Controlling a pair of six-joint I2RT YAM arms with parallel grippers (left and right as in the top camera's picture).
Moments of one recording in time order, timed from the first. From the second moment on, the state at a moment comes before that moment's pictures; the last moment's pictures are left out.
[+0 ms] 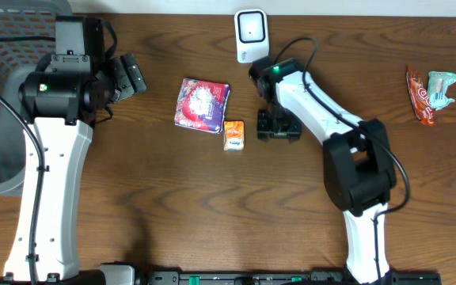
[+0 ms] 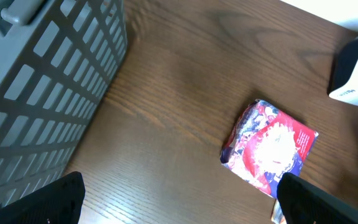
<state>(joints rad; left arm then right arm) -0.04 1.50 1.65 -1.11 -0.14 -0.39 0.45 2.22 1.77 -1.25 0.02 0.55</state>
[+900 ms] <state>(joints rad) -0.04 1.50 1.65 -1.11 -0.14 -0.39 0.73 2.13 1.69 -0.84 0.13 0.56</state>
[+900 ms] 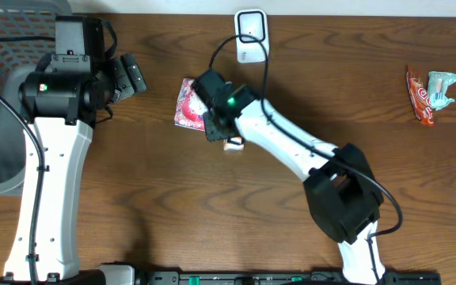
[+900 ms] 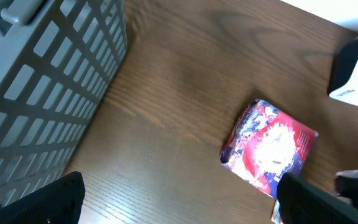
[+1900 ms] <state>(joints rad) -0.04 1.50 1.65 -1.11 -0.14 -0.39 0.46 2.12 1.58 -0.79 -0.23 0.47</state>
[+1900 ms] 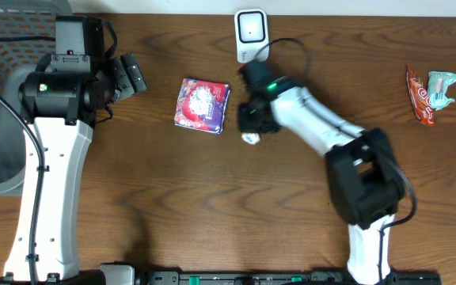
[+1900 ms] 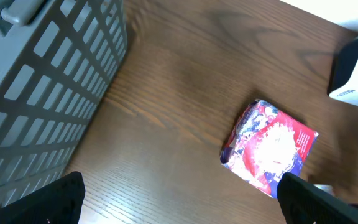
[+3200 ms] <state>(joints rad) -0.04 1.50 1.65 -1.11 -0.14 -0.39 0.07 2.04 1.41 -0.77 -0.71 0.29</state>
